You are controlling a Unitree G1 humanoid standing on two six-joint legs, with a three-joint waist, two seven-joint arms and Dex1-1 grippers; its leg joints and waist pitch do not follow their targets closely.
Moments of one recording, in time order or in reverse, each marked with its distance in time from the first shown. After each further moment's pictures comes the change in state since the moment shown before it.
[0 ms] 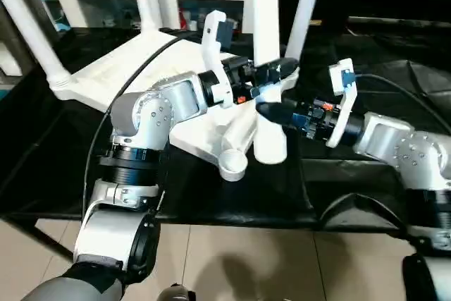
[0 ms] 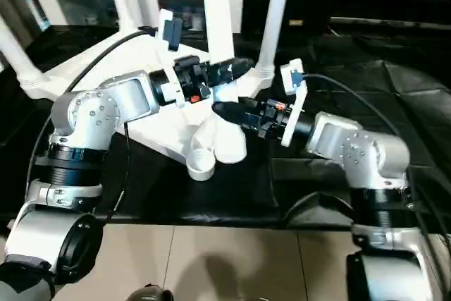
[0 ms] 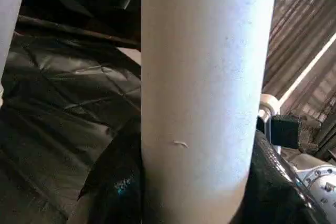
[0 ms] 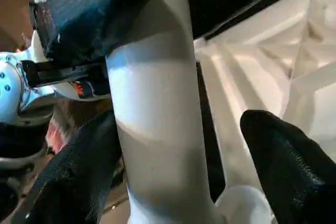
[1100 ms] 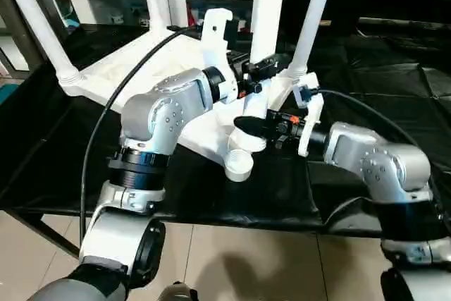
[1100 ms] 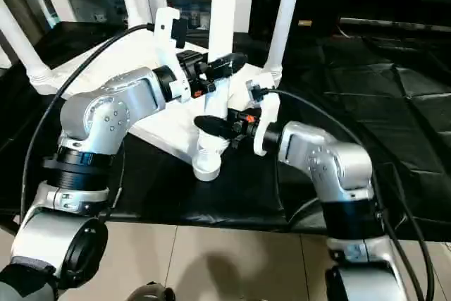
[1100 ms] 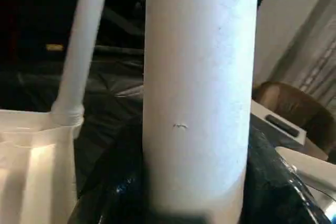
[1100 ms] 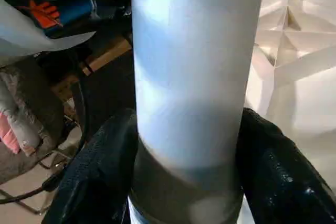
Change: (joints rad) left arm 0.038 -0.037 -0.045 -0.046 0.138 -0.141 0.123; right arm 0.104 0.107 0.111 -0.111 -0.148 -0.154 -0.136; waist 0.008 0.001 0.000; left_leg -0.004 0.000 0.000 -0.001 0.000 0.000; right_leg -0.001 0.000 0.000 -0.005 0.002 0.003
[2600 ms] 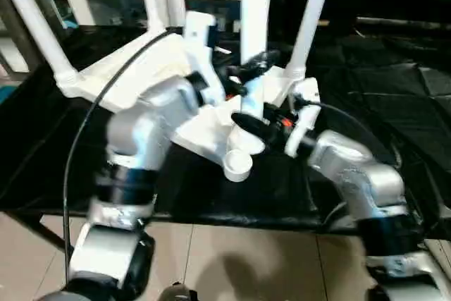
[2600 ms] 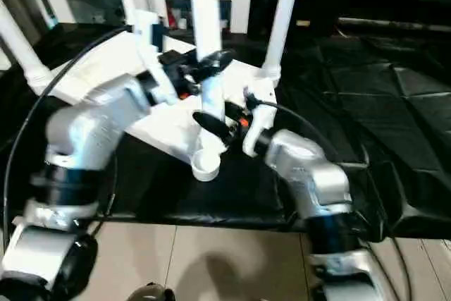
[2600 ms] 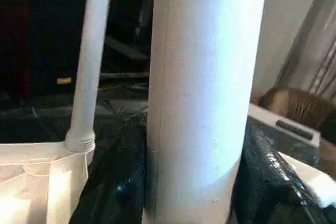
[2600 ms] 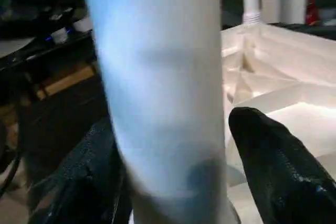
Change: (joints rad) left arm 0.084 0.032 -0.047 -0.127 0.057 -0.124 -0.007; right arm 0.016 0.138 0.043 0.095 -0.161 -0.328 -0.134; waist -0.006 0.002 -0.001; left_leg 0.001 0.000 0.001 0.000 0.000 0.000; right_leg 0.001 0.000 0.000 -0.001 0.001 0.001
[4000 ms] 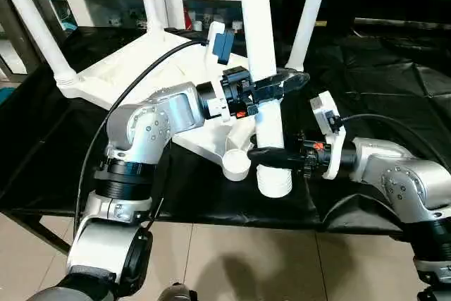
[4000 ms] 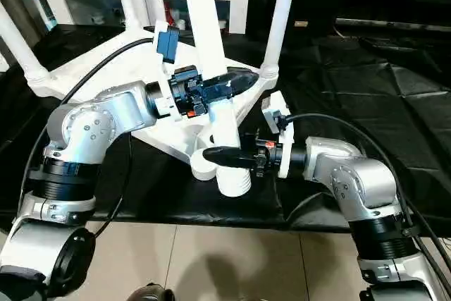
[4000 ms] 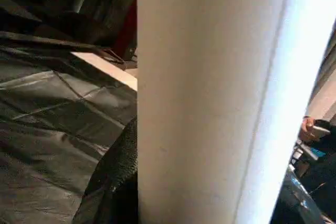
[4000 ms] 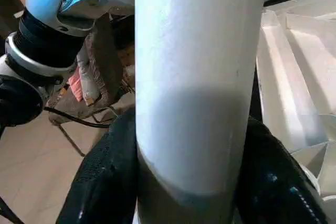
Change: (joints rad) left arm -0.044 0.042 0.040 0.079 -0.260 0.234 -0.269; right arm 0.040 -0.297 0.038 -0.109 0.191 0.205 0.506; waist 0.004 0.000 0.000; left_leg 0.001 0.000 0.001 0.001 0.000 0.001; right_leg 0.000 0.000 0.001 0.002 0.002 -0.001
